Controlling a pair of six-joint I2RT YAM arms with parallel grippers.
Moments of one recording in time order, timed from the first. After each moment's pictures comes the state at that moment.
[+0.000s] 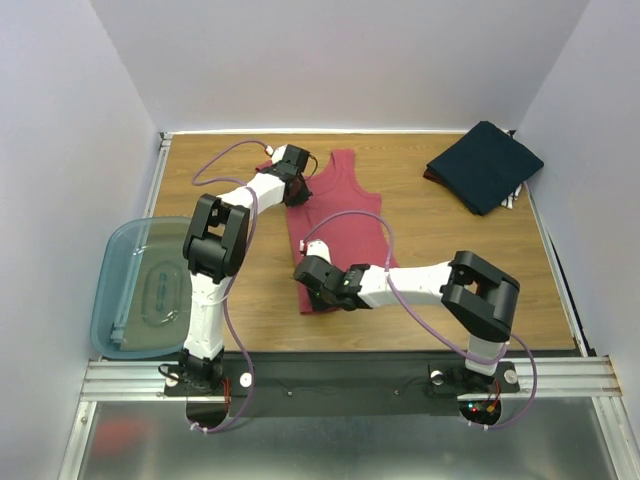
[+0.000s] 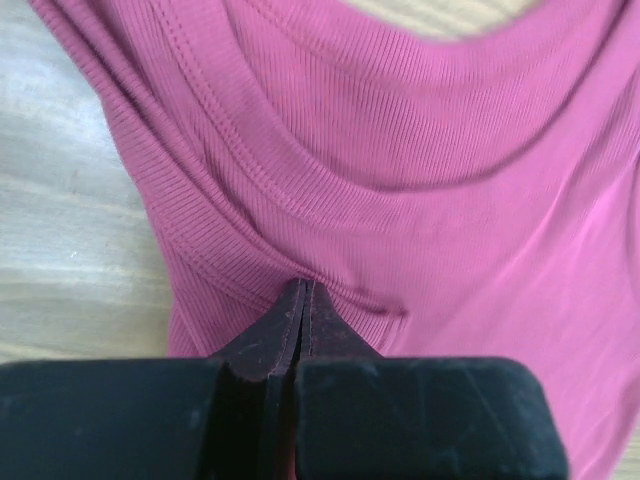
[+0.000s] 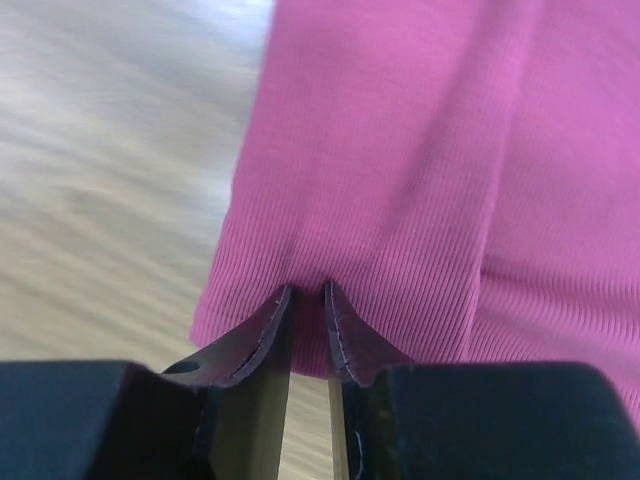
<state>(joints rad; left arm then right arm) -0.42 2.18 1.63 -0.37 -0.18 -0.73 1.12 1.80 1.08 -0.27 0.26 0.67</state>
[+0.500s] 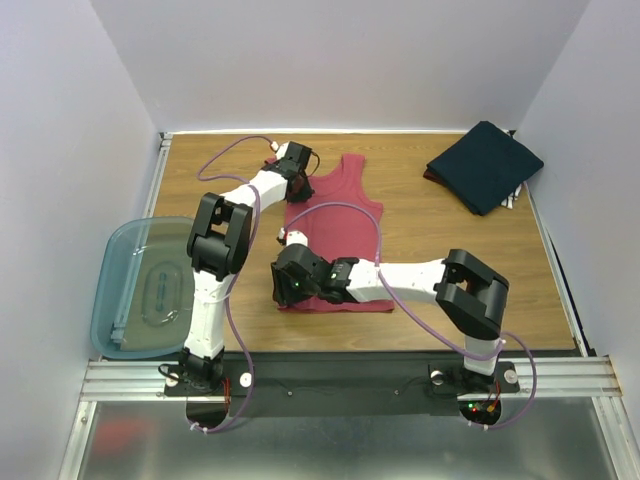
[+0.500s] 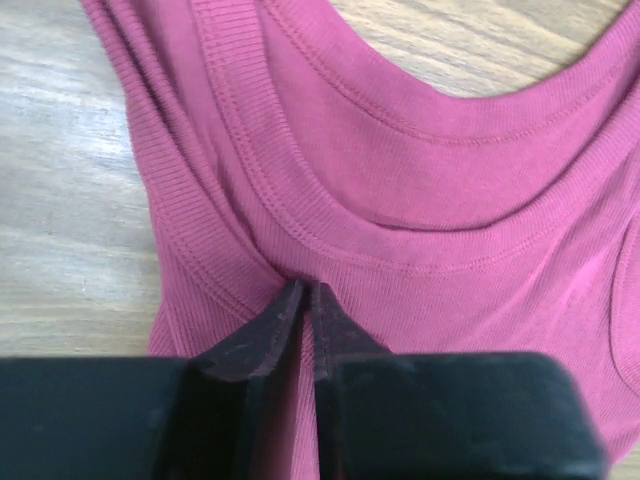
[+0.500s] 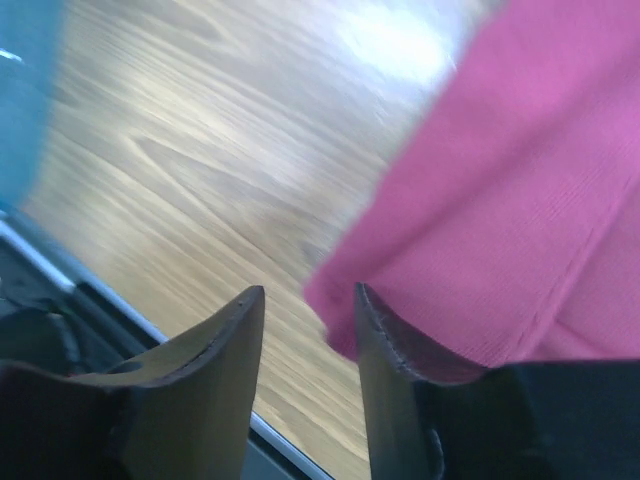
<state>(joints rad) -0.42 2.22 1.69 -0.38 -0.17 -0.68 1.15 1.87 1.25 -0.18 0.15 0.74</state>
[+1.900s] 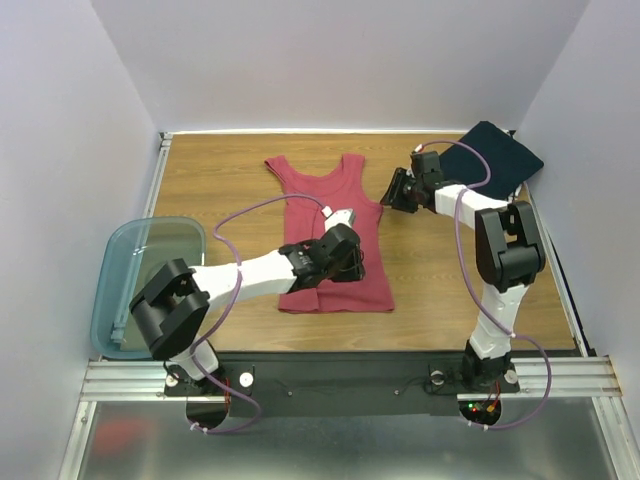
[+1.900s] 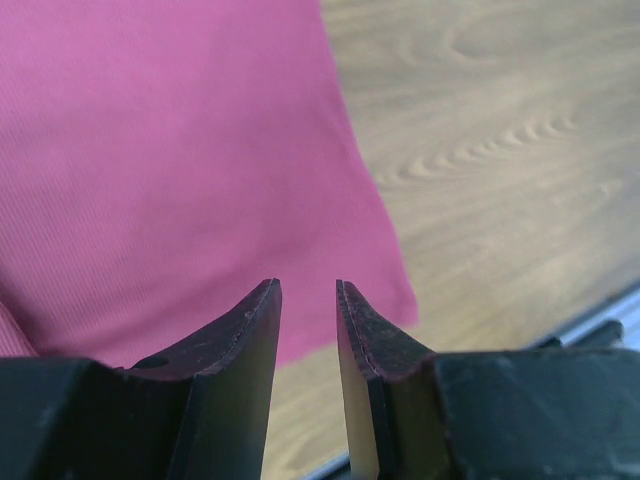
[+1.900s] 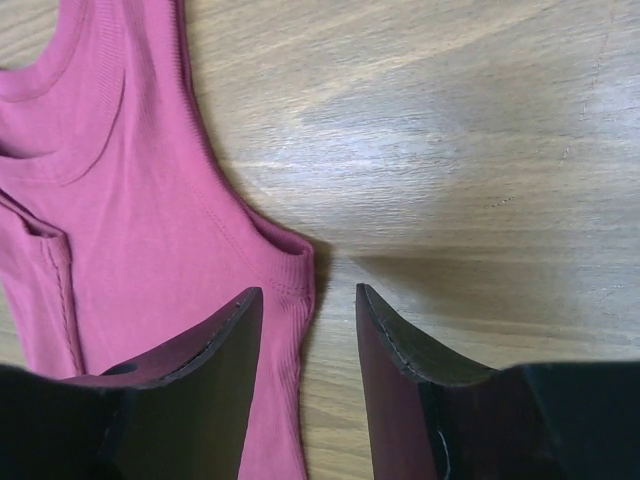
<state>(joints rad) -0.97 1.58 1.00 -0.19 -0.15 -0.85 0.22 1.96 1.31 -0.14 -0.18 0.54</state>
